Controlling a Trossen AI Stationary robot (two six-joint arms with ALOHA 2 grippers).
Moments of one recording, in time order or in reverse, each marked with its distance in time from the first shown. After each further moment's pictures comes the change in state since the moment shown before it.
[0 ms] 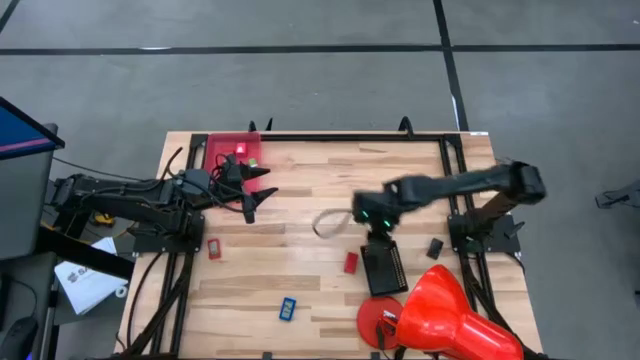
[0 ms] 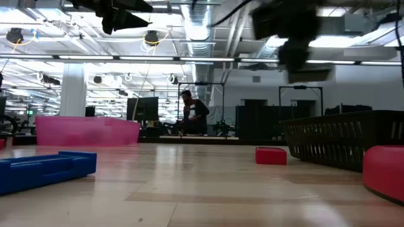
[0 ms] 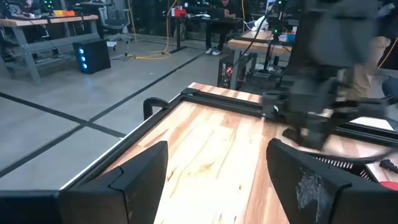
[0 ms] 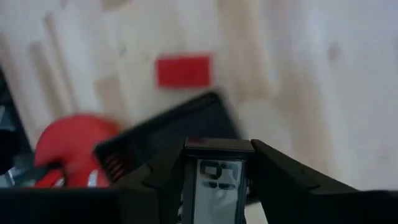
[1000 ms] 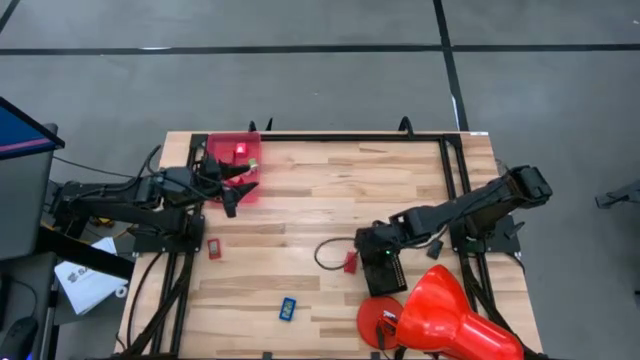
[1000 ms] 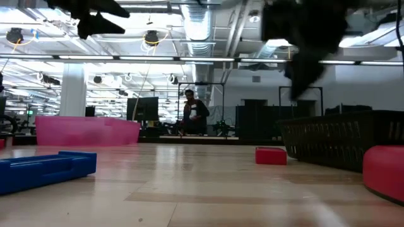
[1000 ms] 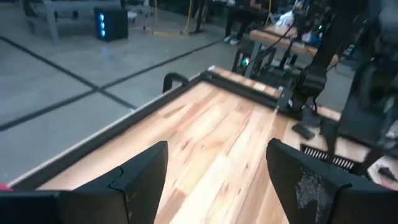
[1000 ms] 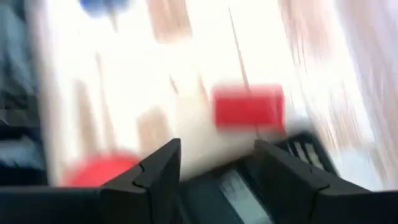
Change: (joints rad) left arm 0.019 -0.216 0.001 -0.313 -0.046 -0.189; right arm 0.190 -0.015 -0.241 0.457 0.083 0.187
